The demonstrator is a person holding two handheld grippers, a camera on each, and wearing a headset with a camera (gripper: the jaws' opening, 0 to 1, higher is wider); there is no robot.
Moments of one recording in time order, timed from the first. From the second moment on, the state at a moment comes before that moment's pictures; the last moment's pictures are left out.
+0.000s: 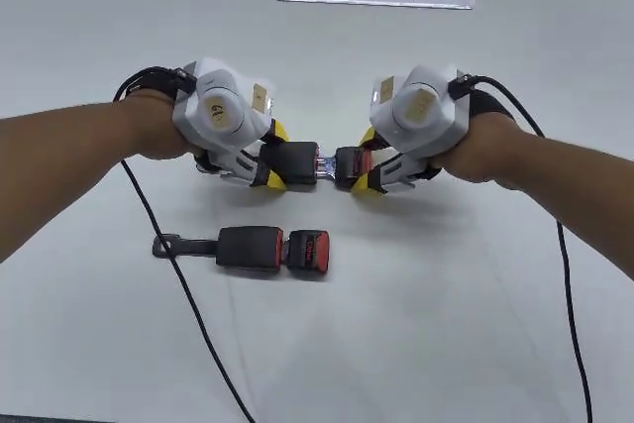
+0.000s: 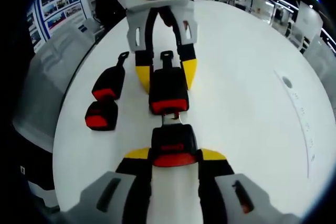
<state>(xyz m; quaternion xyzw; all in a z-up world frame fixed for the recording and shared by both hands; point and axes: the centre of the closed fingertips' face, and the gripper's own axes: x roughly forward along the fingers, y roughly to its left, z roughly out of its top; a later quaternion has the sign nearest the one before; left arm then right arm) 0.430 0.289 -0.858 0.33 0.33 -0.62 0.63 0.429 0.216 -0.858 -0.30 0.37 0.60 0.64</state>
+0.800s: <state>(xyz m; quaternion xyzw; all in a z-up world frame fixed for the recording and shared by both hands) 0.430 0.290 -0.858 0.33 0.33 -0.62 0.63 0.424 0.179 -0.859 -0.30 0.37 0.61 0.64</state>
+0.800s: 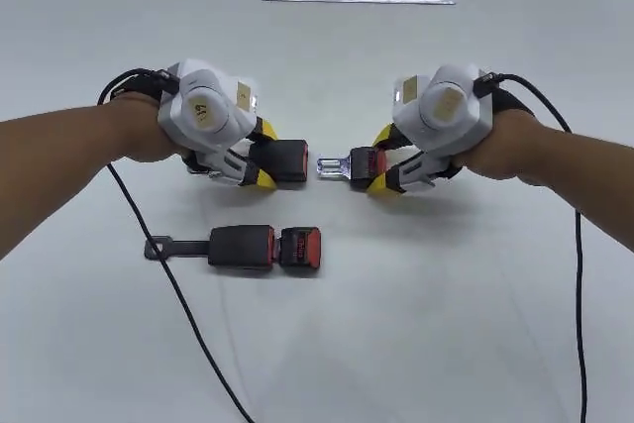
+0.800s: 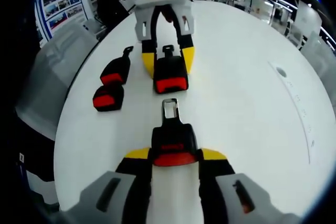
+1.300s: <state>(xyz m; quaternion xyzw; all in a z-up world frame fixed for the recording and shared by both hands) 0.430 0.290 -0.858 0.33 0.33 -0.62 0.63 0.421 0.136 -0.858 -0.30 0.38 0.59 0.64</state>
